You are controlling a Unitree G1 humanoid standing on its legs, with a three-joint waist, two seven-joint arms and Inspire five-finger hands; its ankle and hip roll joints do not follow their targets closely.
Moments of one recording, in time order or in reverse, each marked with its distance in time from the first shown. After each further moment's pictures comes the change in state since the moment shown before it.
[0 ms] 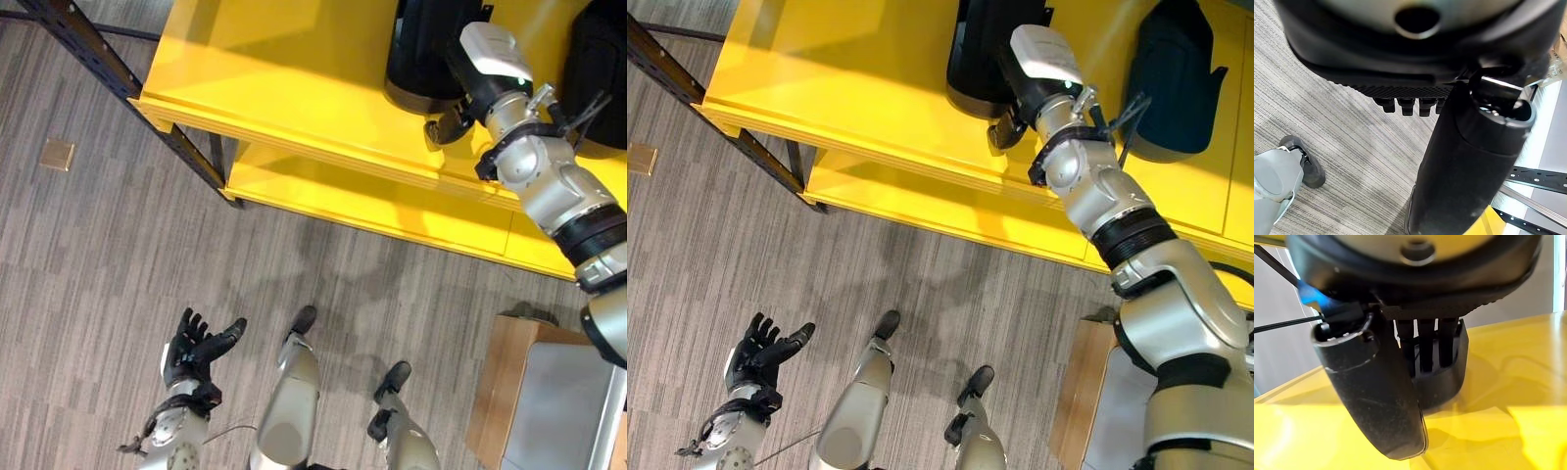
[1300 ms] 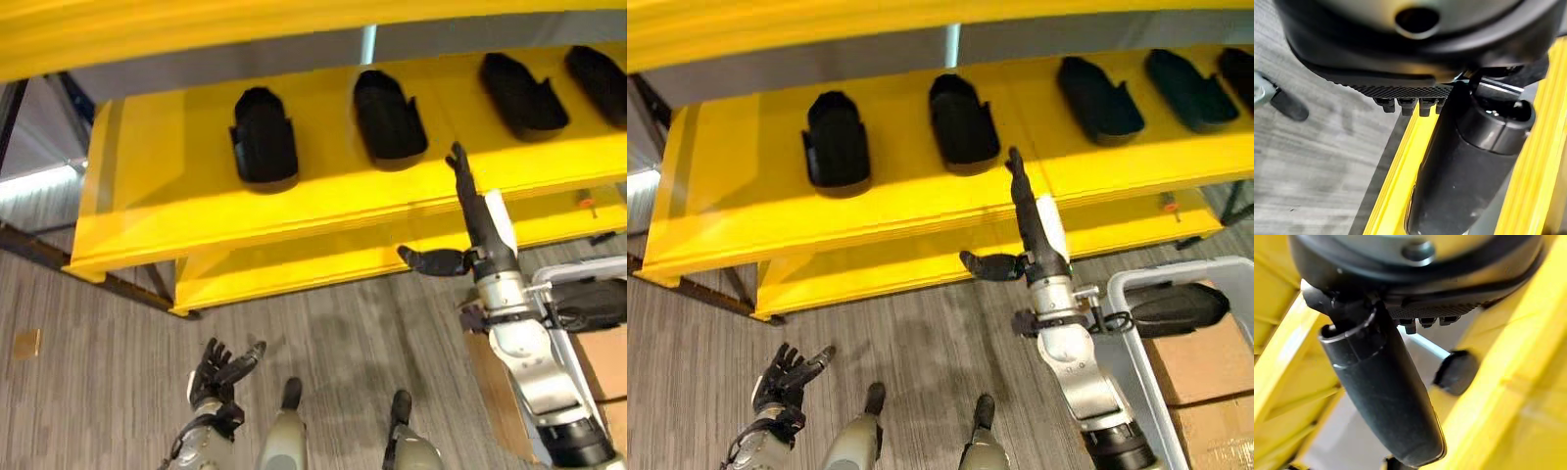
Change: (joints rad) left arm 0.077 -0.186 0.032 -0.001 0.061 0.099 0.000; right arm 1.217 0.262 -0.677 -0.947 0.088 -0.036 0.006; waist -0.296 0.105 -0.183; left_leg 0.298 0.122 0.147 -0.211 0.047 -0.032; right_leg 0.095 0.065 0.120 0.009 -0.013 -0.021
